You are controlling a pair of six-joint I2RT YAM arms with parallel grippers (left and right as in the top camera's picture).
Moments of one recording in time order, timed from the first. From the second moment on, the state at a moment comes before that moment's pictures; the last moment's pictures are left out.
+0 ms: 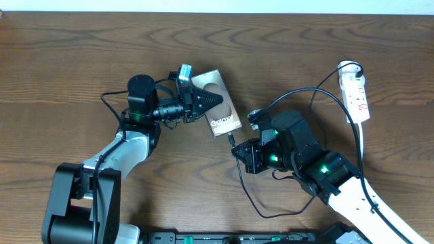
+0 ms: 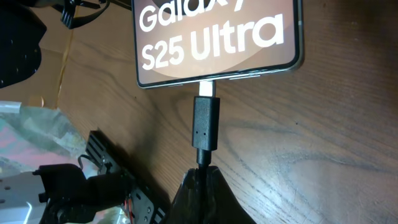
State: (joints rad) left arm -0.17 1.63 0.72 0.70 1.17 -1.25; right arm 0.62 1.13 0.82 -0.48 -0.46 0.54
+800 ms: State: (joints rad) left arm -0.17 1.63 0.72 0.70 1.15 -1.25; right arm 0.63 1.15 0.82 -0.45 -0.46 0.53
